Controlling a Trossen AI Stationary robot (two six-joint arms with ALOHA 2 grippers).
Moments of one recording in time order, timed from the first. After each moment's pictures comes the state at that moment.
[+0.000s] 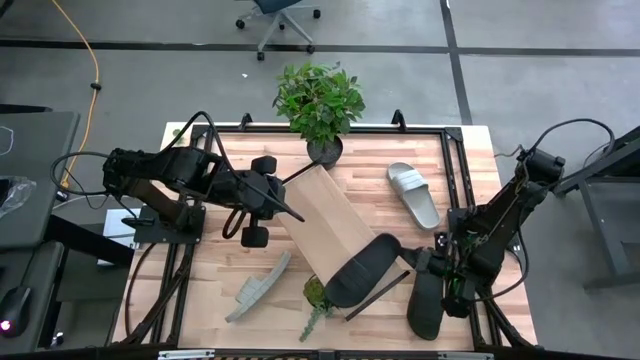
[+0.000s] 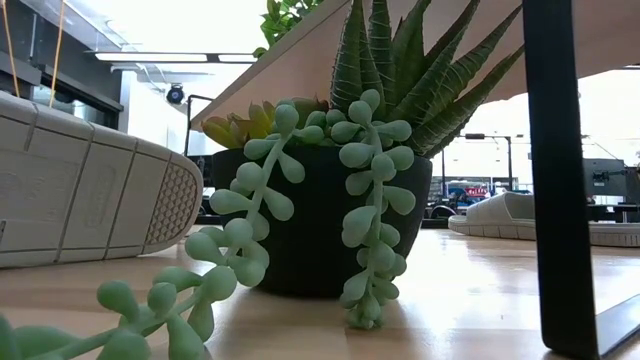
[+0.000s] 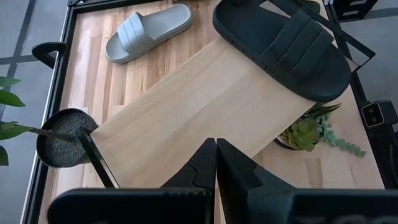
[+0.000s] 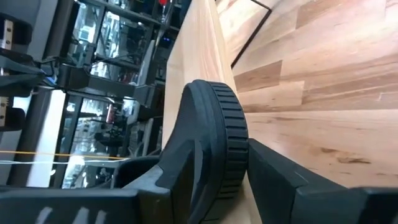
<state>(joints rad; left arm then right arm) -0.16 1.53 1.92 -1.28 -0.25 -0.08 1.00 1.31 0.67 -0.44 1.26 2.32</state>
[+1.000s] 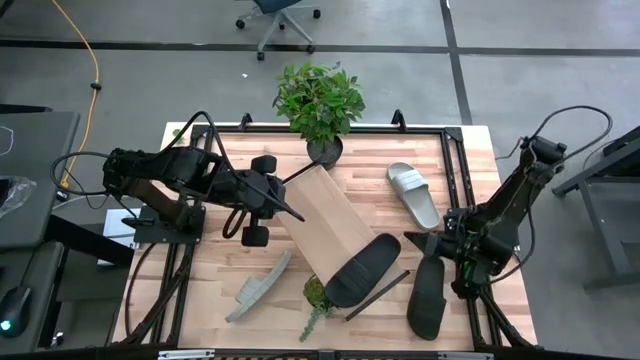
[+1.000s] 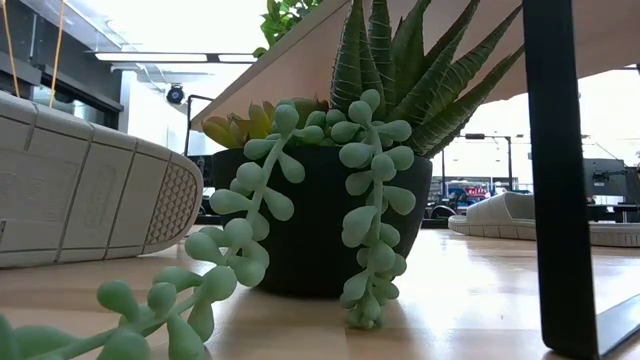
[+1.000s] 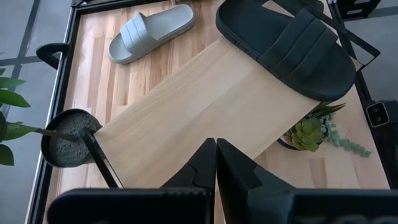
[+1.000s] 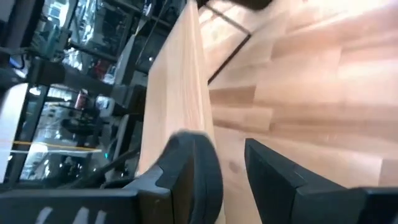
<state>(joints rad) -0.16 1.53 1.92 -1.28 -0.26 -0.08 0.99 1.09 0.67 -0.80 1.18 2.34</state>
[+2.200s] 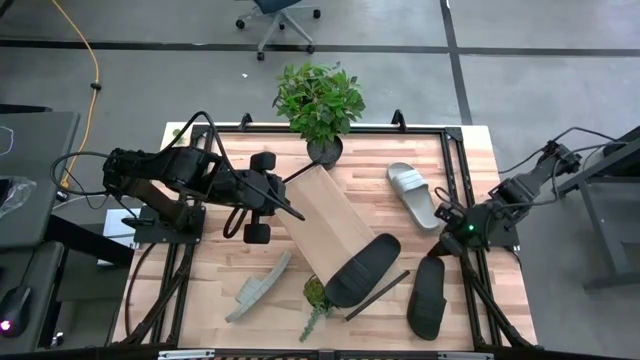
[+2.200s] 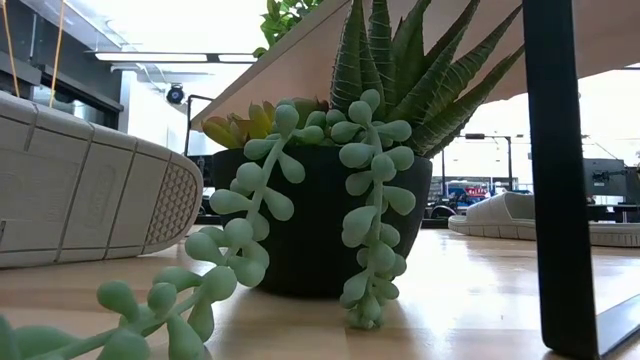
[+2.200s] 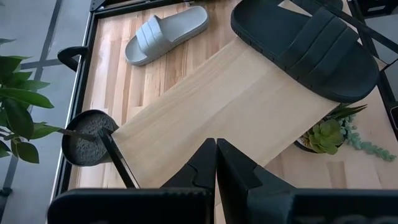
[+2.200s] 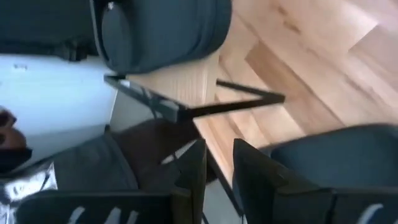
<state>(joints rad) -0.16 1.53 1.92 -1.28 -0.32 -0.06 0.61 0.58 0.67 -0.74 0.01 1.46</state>
